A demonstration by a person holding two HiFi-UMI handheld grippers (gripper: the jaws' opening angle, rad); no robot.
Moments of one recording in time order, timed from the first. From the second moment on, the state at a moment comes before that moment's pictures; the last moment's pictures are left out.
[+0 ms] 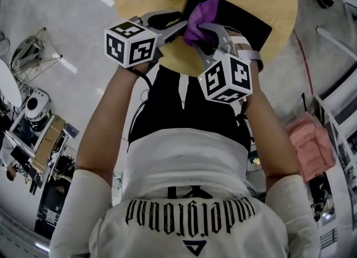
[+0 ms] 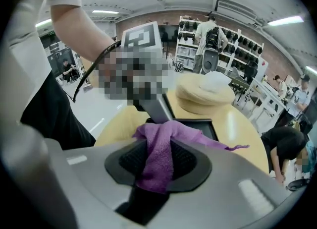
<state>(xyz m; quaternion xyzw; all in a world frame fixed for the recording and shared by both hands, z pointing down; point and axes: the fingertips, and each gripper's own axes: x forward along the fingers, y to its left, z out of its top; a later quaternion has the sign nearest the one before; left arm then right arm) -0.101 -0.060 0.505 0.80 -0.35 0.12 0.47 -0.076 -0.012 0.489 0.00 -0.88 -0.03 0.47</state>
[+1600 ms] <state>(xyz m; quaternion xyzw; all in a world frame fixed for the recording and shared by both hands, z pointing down) -0.097 -0.060 0.510 0.81 -0.34 0.18 0.45 -0.031 -0.107 0.495 0.01 -0.86 -0.03 0.52</state>
